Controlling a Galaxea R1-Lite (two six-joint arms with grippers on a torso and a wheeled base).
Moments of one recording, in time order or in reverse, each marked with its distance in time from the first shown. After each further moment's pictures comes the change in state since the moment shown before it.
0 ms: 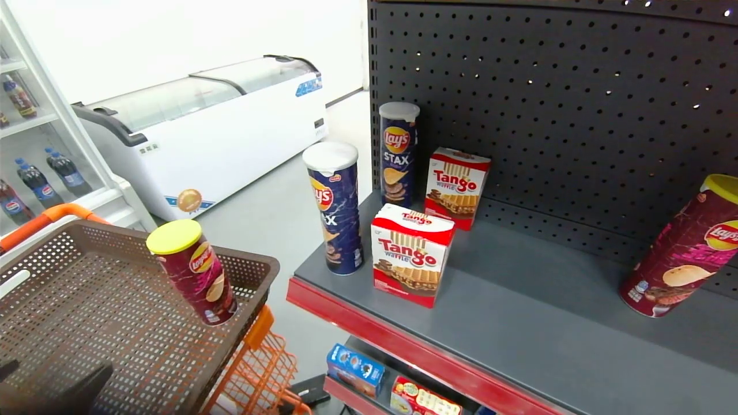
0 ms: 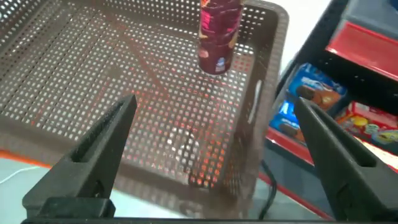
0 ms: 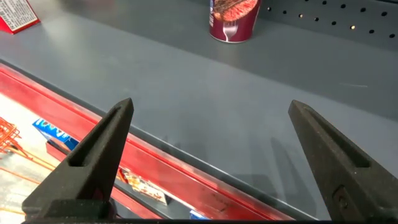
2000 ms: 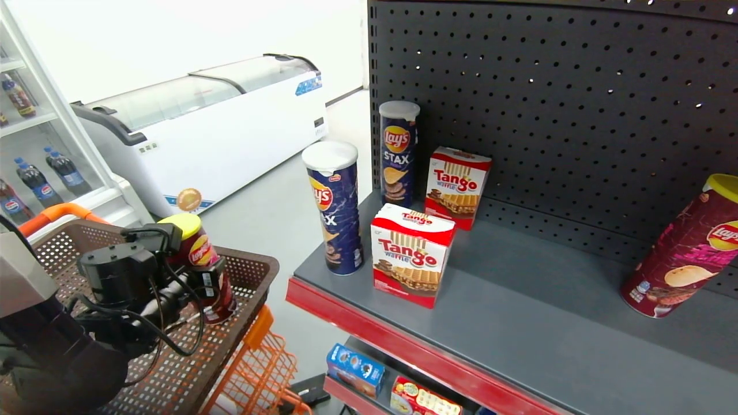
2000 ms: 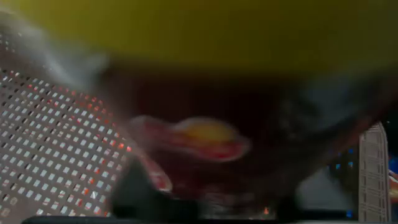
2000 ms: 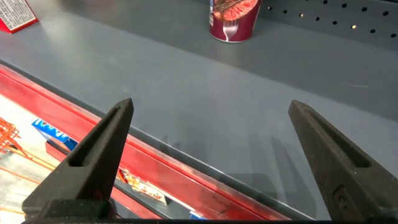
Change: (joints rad) left arm -0.024 1.231 -0.225 -1.109 0.069 0.032; right arm 0.000 0.000 0.000 0.000 0.000 0.000
